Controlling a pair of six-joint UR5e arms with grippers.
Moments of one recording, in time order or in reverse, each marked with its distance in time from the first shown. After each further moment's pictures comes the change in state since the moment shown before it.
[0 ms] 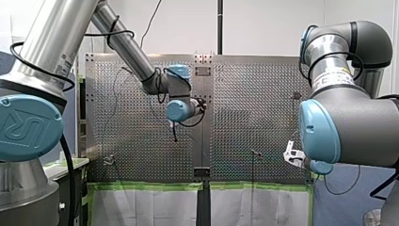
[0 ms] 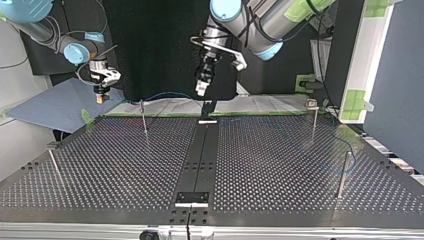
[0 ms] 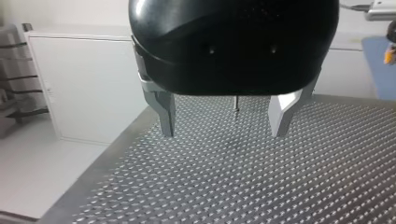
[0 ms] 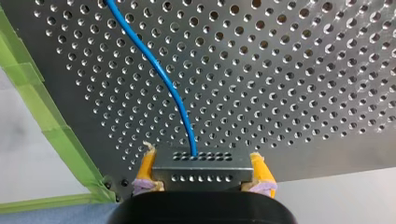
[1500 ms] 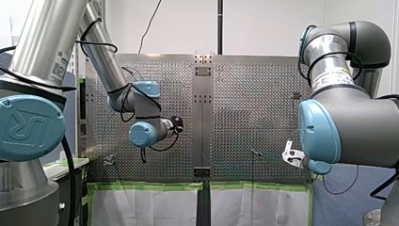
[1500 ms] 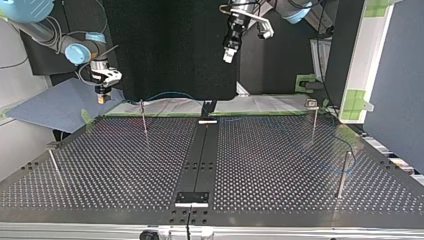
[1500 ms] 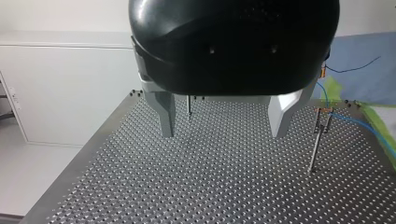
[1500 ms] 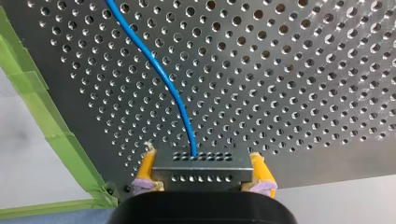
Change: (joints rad) left arm 0.023 0.061 -0.401 0.282 0.005 0.080; right arm 0.008 0.000 0.000 0.001 -0.001 0.002
